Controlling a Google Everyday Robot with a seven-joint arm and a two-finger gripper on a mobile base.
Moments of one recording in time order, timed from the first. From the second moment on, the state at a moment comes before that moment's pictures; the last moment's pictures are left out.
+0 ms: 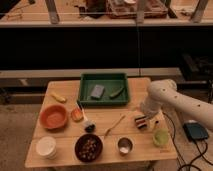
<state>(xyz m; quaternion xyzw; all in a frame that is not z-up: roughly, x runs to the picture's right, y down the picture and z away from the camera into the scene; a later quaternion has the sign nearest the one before) 0.212 0.182 0.816 -0.32 -0.17 -0.19 0.91</state>
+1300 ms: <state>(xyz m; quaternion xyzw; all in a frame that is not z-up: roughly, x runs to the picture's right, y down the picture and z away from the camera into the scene) 0.192 0.134 0.788 -0.26 -0.17 -0.21 0.93</state>
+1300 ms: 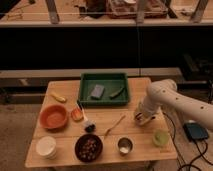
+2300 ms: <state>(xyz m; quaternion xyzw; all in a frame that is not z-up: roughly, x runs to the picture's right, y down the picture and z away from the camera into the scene) 0.059 0.010 0.660 -0.06 -0.29 -0.35 0.89</state>
